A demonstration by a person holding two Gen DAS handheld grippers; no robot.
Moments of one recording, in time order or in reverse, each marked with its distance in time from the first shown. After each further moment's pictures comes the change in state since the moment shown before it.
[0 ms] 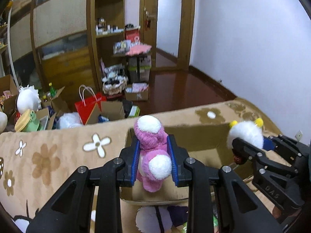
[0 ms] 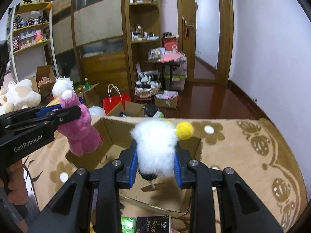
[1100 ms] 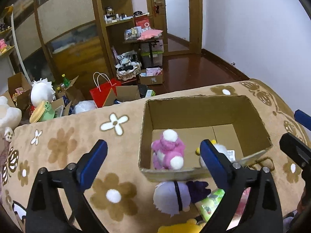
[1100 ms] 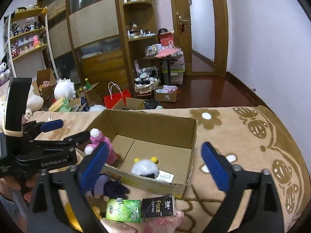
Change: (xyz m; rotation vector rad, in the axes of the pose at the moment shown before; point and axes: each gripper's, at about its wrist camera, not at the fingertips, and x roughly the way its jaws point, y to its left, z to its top) left arm -0.019 0.011 -0.026 0.031 0.094 0.115; right arm -0.046 -0.006 -0.017 0.062 -0.014 0.009
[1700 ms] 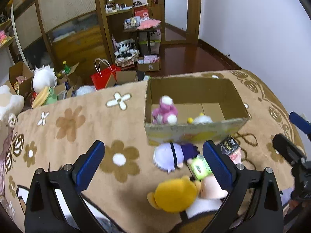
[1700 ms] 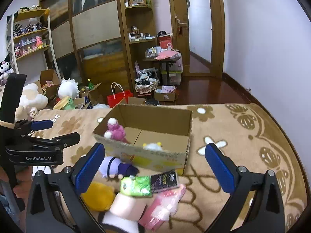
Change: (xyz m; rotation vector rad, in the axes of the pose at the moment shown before) left arm -0.072 0.011 -0.033 -0.019 0.116 -0.044; right arm -0.065 0.023 -0.022 0.000 0.029 -0.019
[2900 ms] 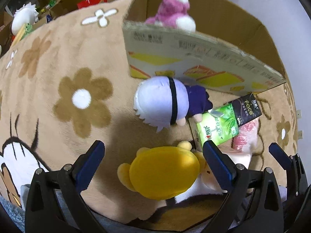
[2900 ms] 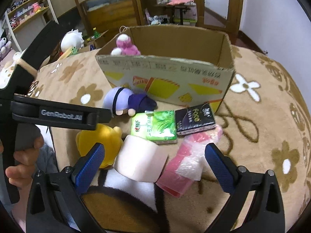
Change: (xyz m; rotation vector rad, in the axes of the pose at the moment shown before) left arm 0.130 -0.004 -0.047 -0.144 0.491 -0.097; right arm 0.079 0.029 -0.081 -0.037 0.390 0.076
